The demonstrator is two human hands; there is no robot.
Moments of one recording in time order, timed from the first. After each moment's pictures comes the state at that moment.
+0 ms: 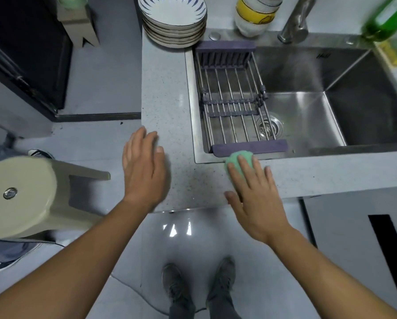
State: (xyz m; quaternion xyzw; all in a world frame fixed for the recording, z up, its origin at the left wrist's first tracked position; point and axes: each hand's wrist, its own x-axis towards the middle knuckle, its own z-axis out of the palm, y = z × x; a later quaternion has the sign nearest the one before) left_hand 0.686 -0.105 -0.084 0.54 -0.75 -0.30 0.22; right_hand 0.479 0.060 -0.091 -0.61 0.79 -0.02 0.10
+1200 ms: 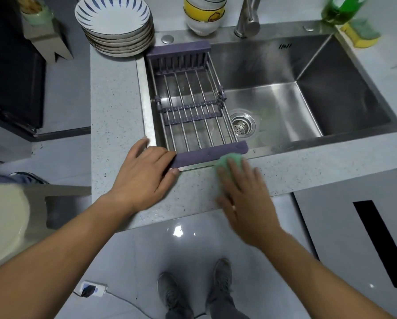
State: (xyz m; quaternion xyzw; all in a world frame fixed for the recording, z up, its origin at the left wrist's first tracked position) left_hand 0.610 -0.115 -0.074 0.25 -0.96 -0.09 0.03; right_hand 0.418 0.089 -0.096 -0.60 0.79 -0.04 0.08
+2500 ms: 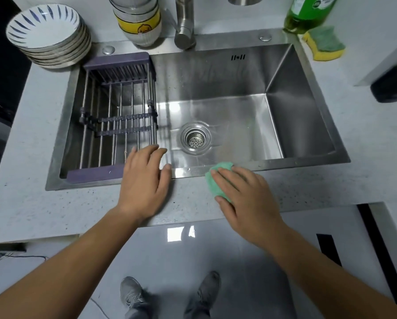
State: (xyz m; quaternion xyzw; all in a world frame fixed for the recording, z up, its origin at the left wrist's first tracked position) left_hand 0.387 0.005 -0.074 0.46 -0.86 -0.17 0.11; right_hand 0.178 0.153 -0.087 -0.70 0.70 -0.14 0.02
